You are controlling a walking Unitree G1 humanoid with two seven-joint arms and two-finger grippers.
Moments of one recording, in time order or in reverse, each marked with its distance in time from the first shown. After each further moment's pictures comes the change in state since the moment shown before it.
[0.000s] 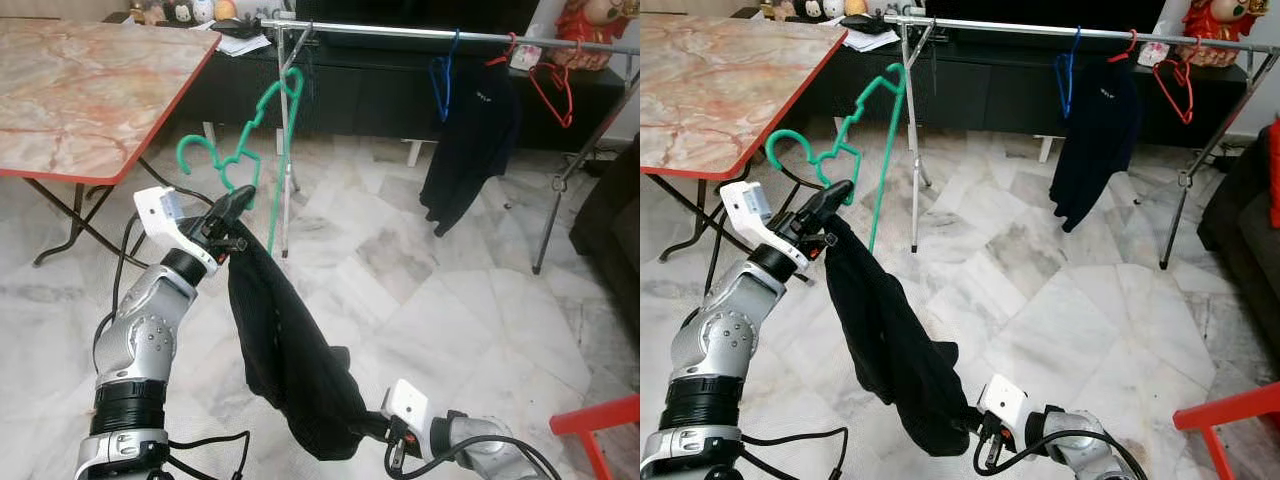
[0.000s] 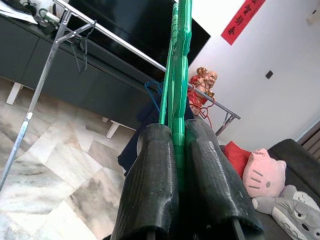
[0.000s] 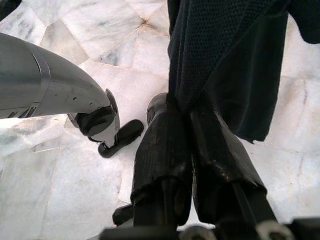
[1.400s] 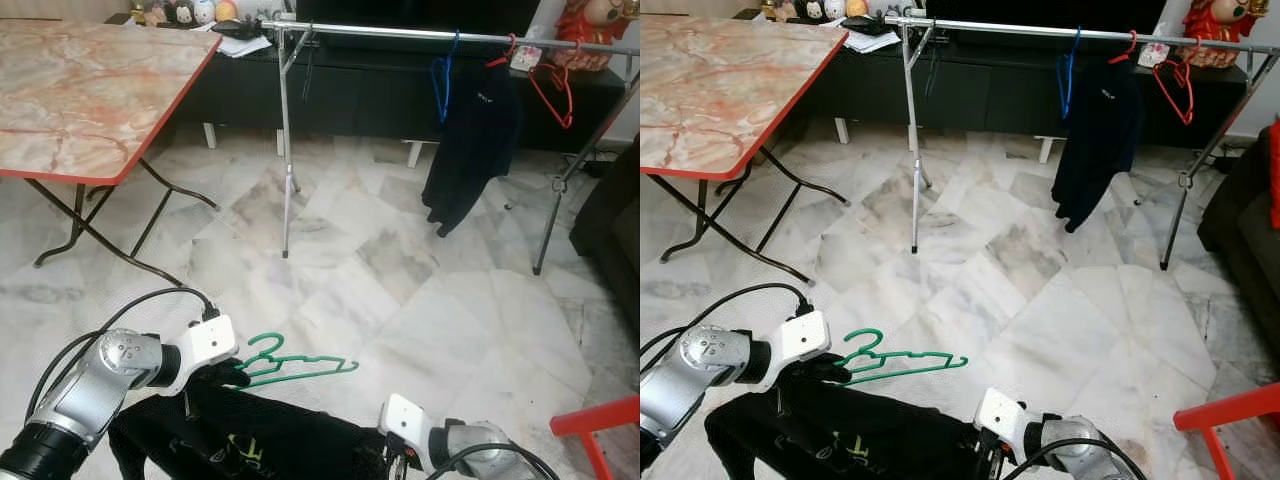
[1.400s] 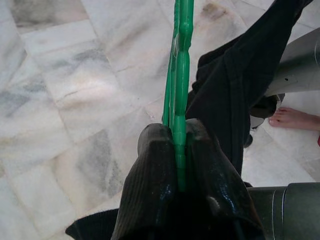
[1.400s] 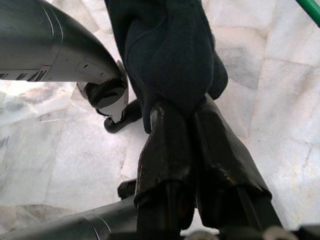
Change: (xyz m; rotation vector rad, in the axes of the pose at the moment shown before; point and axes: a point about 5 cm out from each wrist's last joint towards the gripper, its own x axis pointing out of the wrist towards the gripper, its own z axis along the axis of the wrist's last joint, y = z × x) left arm -0.089 0.020 -0.071 0.783 1.105 -0.621; right arm 0.001 0.007 -0.010 -0.061 0.111 0.049
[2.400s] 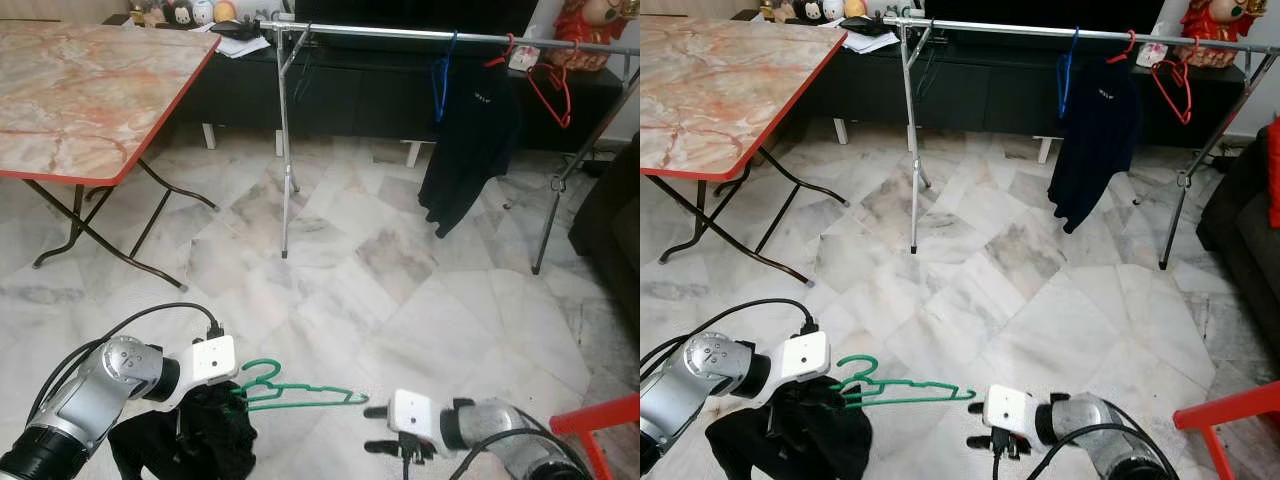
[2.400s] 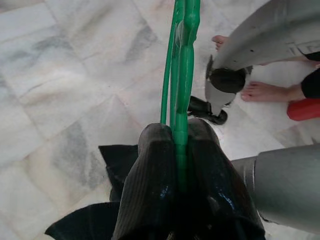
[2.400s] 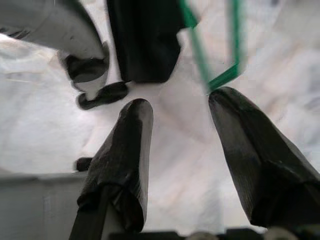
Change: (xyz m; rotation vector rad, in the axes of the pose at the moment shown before) left arm 0.004 -0.012 -0.010 0.038 0.062 -0.153; right arm -0.024 -0.028 0.026 -0.298 0.031 0.025
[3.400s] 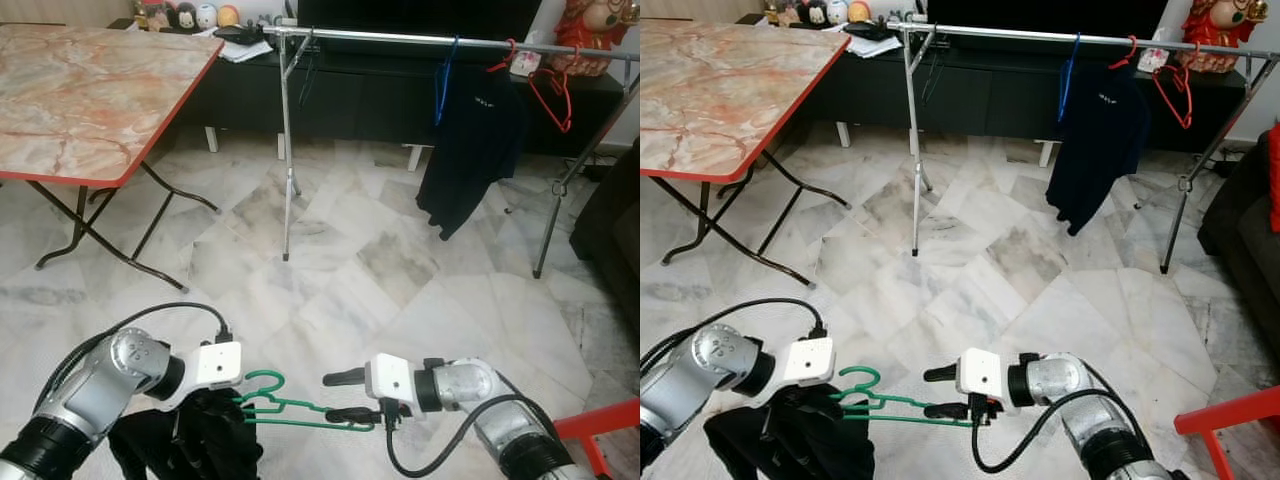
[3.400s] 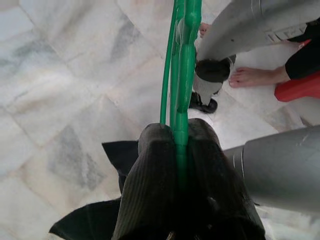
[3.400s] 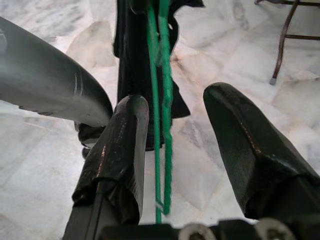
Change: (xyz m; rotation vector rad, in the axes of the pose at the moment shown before) left arm 0.002 0.002 0.014 0.073 0.039 -0.088; right arm 0.009 -0.018 0.059 -0.045 -0.258 0.120
